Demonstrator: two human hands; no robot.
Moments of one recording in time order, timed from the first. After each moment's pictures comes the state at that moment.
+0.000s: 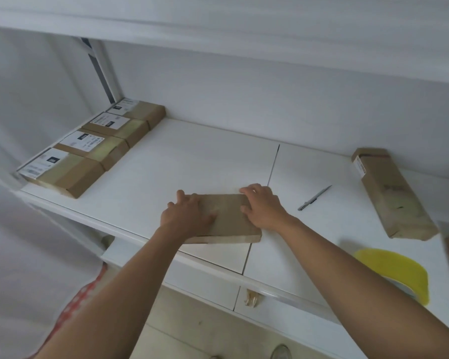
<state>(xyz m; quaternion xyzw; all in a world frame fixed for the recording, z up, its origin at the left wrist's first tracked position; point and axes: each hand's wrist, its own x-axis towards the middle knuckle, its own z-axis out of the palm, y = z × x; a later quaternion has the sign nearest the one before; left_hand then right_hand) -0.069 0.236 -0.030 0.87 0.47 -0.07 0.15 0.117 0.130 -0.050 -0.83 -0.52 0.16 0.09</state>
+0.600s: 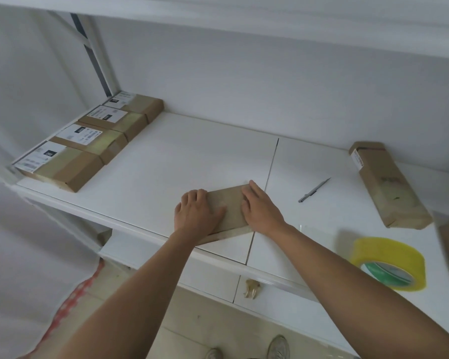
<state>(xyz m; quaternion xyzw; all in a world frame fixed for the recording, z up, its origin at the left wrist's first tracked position) -0.067 0.221 -0.066 0.86 0.45 0.09 0.21 0.090 0.116 -0.081 -0.82 -0.53 0.08 0.22</state>
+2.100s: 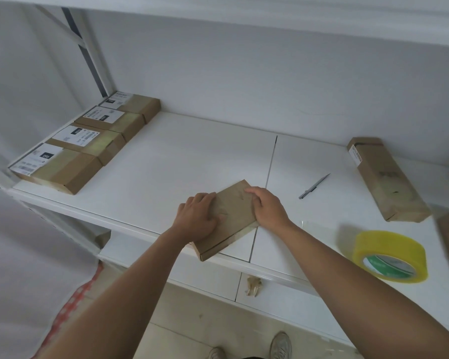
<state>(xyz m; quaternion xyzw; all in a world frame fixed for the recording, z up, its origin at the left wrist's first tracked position) -0.085 0.236 -0.065 0.92 0.33 0.01 0.24 0.095 0.109 -0.086 -0.81 -0.42 0.18 0.37</state>
